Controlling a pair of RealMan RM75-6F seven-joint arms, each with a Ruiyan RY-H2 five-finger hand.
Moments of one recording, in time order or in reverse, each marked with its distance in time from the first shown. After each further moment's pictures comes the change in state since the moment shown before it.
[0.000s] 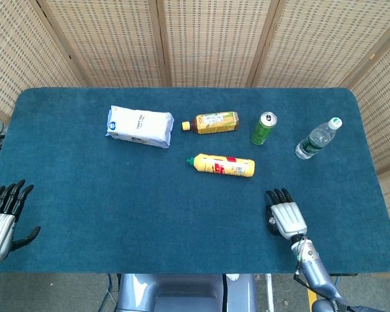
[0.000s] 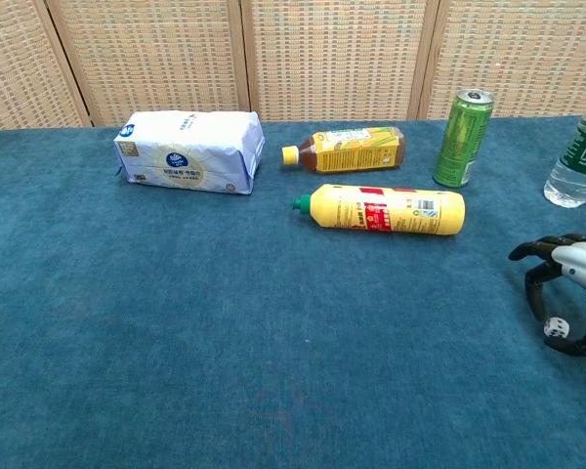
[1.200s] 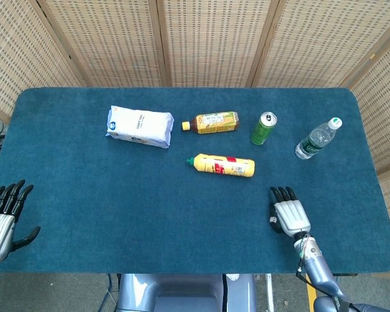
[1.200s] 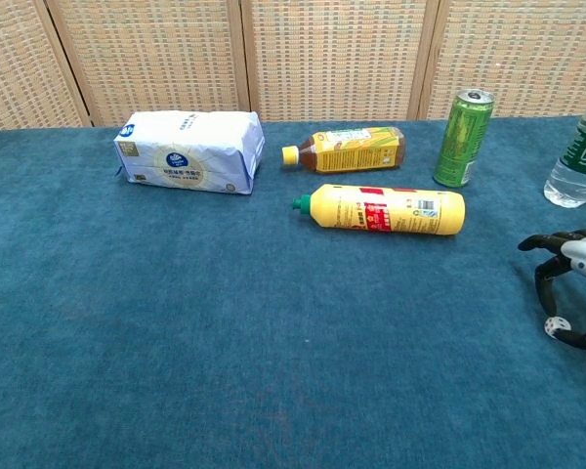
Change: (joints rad) left arm 0.003 0.003 0.002 -0.005 0.007 0.008 0.000; right arm 0.012 0.017 0.007 0.004 0.055 -0.021 -0.019
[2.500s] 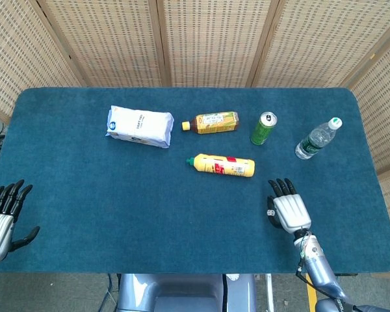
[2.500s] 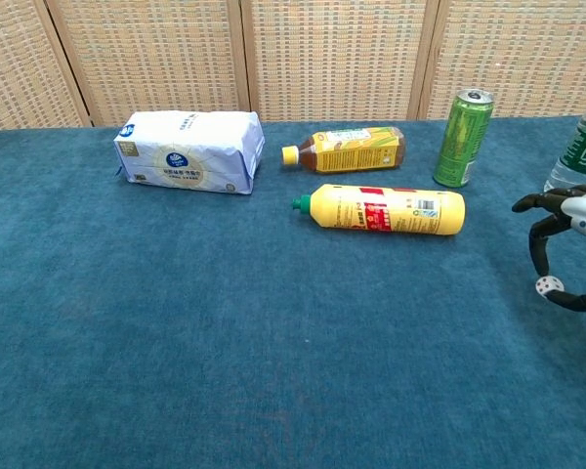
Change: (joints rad) left arm 0.001 0.005 -0.001 -0.002 0.000 0.003 -0.017; right arm 0.004 0.058 0.022 -0.113 -0.066 0.093 -0.031
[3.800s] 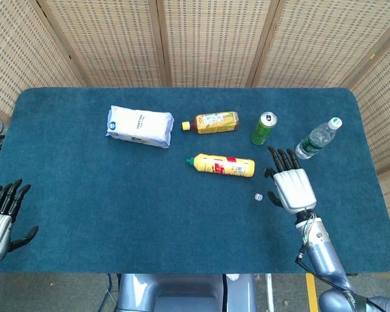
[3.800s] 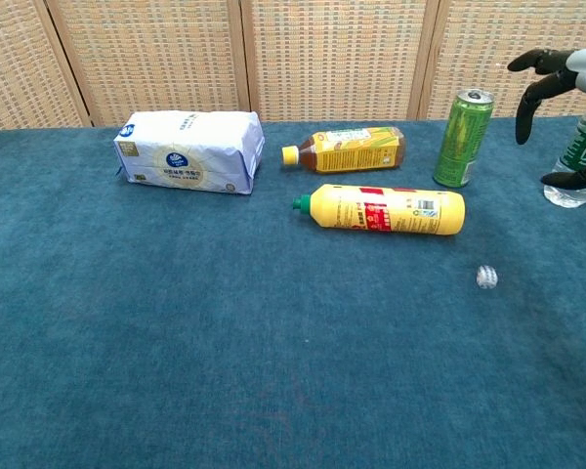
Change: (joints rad) left arm 0.003 0.004 -0.001 -0.004 0.001 0.005 -0.006; right arm 0.095 0.187 0.119 -0.309 0.102 0.076 -0.177
